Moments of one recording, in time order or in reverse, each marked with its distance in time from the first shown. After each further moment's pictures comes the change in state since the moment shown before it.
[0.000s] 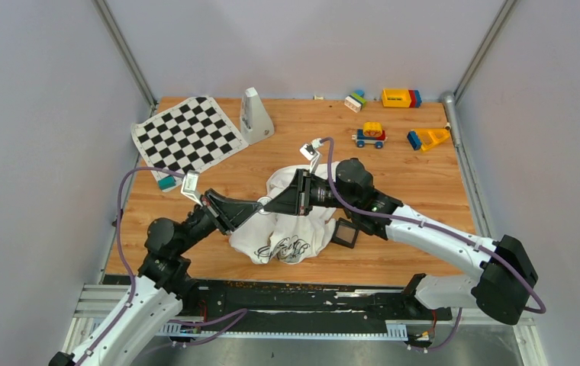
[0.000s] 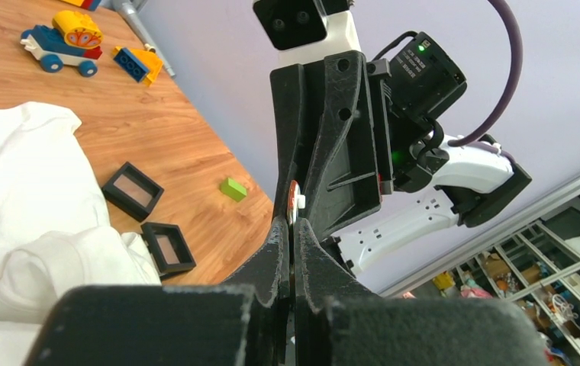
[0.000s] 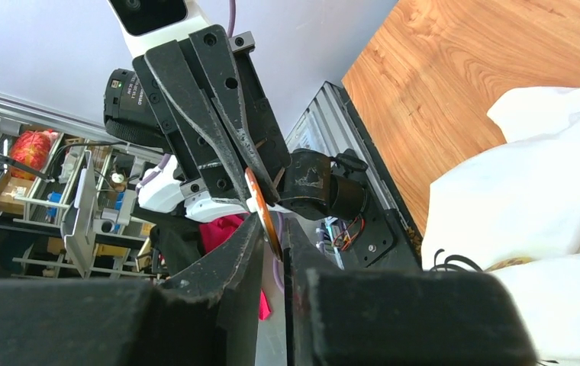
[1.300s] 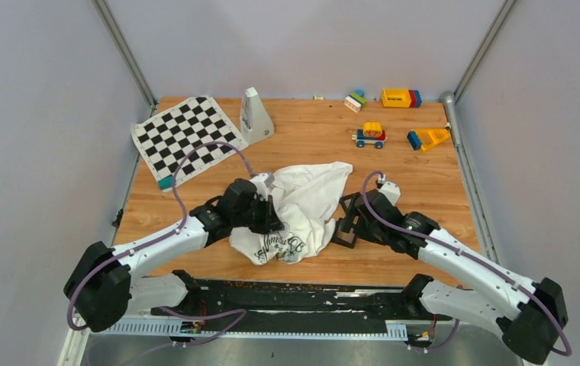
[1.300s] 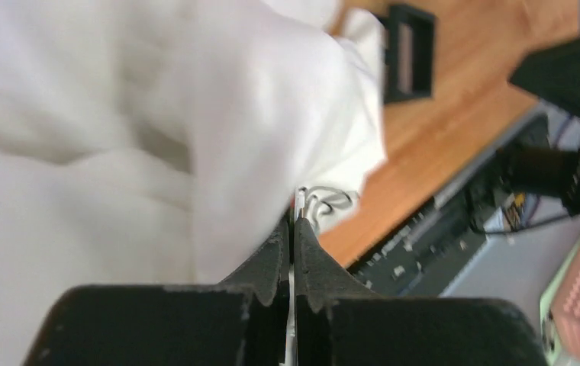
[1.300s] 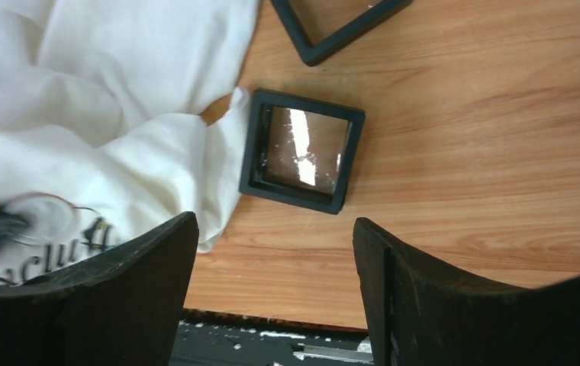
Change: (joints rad) left arm -0.311 0.761 0.317 -0.555 -0.217 0.375; right arm -0.081 -0.364 -0.203 -0.958 0.801 0.006
